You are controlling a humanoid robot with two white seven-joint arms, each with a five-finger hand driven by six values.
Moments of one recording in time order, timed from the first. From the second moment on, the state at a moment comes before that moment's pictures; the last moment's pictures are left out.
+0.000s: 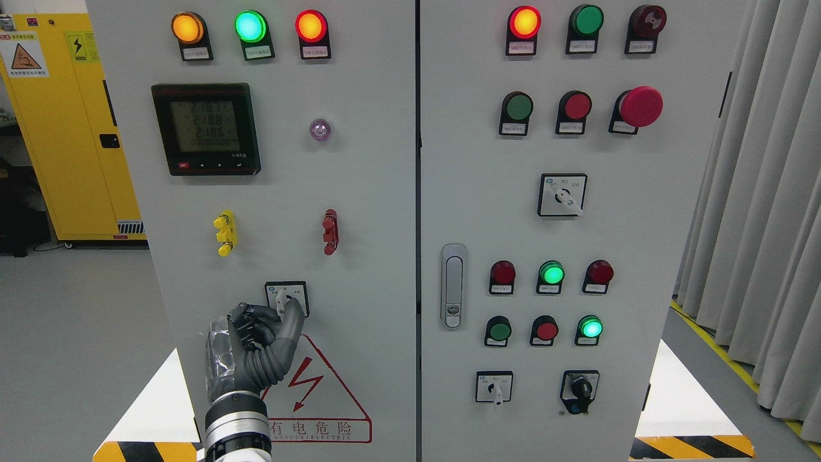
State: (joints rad) left arm -0.43 -0.15 -0.09 -1.90 -0.30 0.61 0.35; right arm 0.12 0.12 0.05 -0.13 0.00 -0.08 -0.24
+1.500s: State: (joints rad) left arm -0.44 -0.15 -0.09 -1.88 -0.29 0.61 0.35; right arm 0.12 0.12 0.05 -0.13 0.00 -0.09 -0.24
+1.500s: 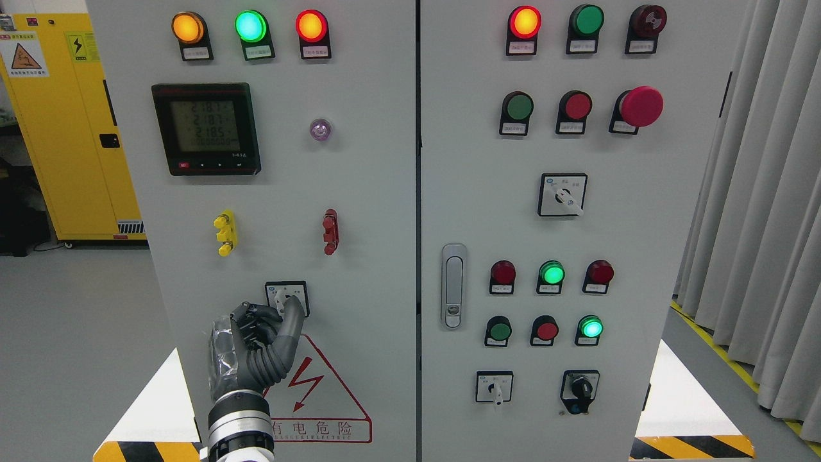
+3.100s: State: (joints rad) left arm -0.43 -0.15 -0.10 -1.88 -0.29 0.62 0.36; right arm 0.12 0.12 0.05 -0.13 0.00 -0.09 -0.24
